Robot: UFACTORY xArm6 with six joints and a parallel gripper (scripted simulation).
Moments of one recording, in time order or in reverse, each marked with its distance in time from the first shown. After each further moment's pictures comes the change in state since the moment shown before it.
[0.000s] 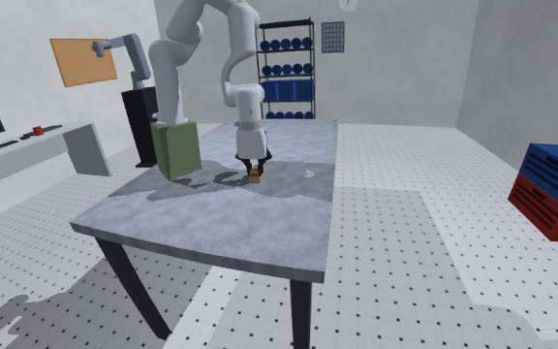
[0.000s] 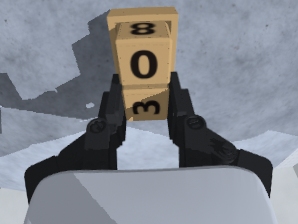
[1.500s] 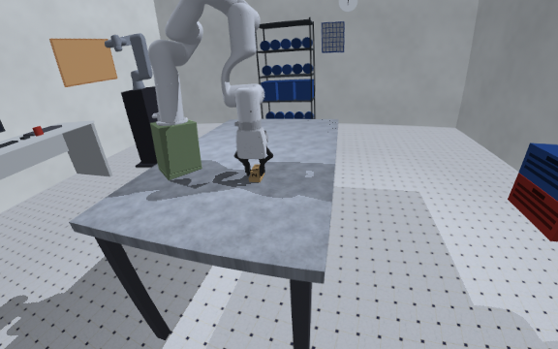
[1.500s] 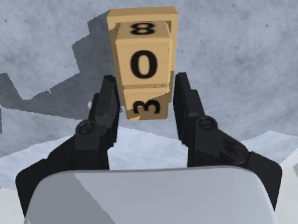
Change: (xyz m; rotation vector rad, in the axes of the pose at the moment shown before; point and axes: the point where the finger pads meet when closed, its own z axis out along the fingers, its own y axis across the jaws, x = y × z) arm 0.000 0.000 0.000 0.000 0.000 0.000
